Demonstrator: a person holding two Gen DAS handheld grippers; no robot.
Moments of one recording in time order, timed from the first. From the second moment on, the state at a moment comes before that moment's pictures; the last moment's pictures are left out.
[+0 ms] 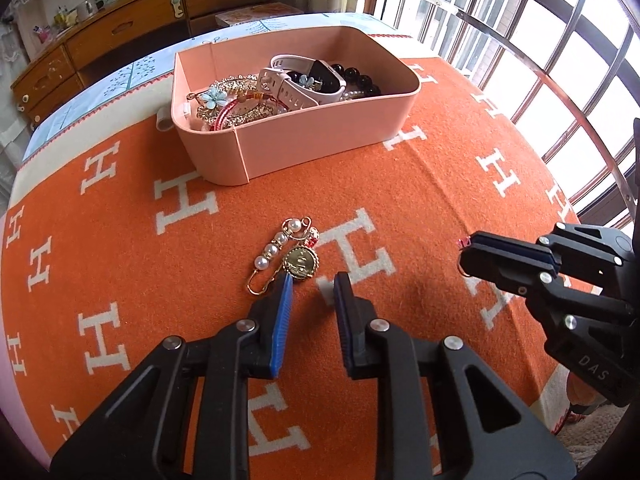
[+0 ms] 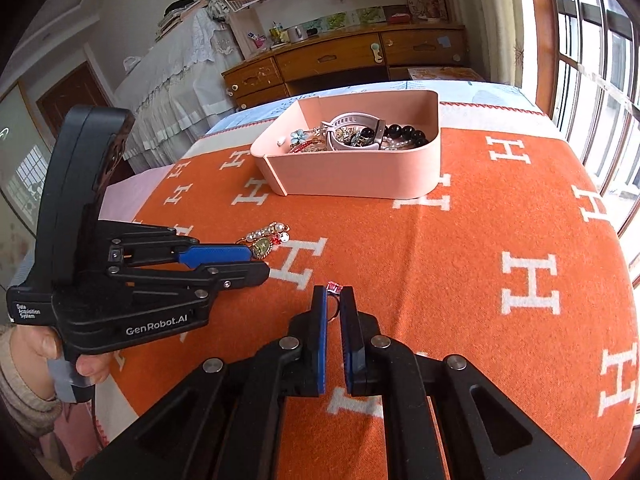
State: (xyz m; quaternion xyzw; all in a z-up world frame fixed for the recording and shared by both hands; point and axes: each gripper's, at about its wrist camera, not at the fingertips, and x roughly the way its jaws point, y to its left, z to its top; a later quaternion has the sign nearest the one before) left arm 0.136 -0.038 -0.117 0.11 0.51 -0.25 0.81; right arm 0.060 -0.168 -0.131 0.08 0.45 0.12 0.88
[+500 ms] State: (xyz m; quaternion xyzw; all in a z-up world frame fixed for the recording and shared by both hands) left arm 0.145 -0.050 -0.119 0.13 0.50 -0.23 0.82; right arm 0.044 -0.180 -0.142 0.11 0.45 0.13 0.87
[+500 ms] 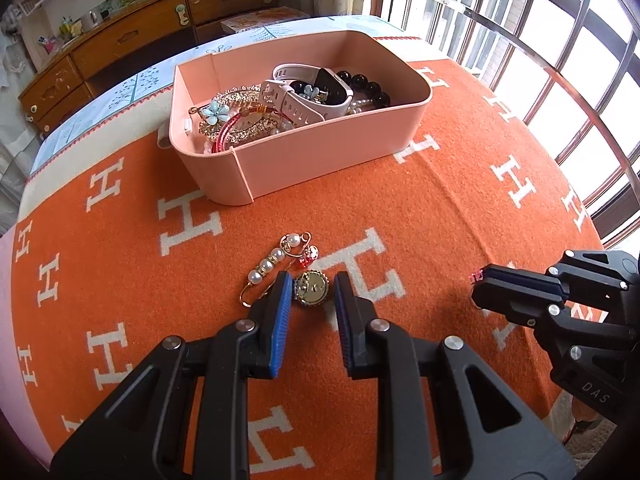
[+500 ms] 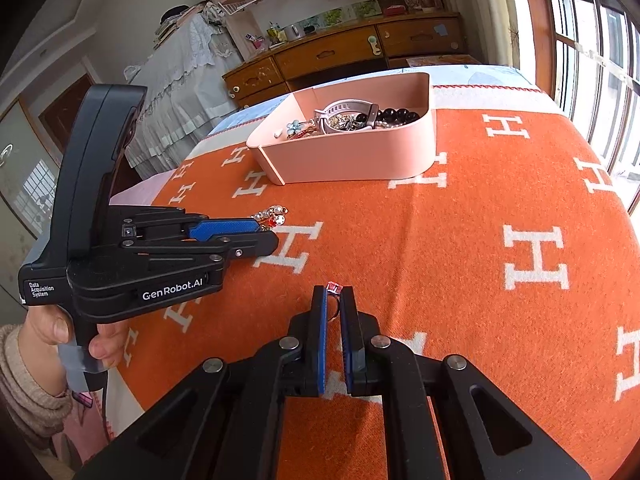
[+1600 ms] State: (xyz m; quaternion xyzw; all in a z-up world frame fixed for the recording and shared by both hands) left arm 0.134 -0.044 0.015 0.15 0.43 -0.19 0.87; right arm 0.086 -0.184 0.021 0.09 0.38 0.15 0.91
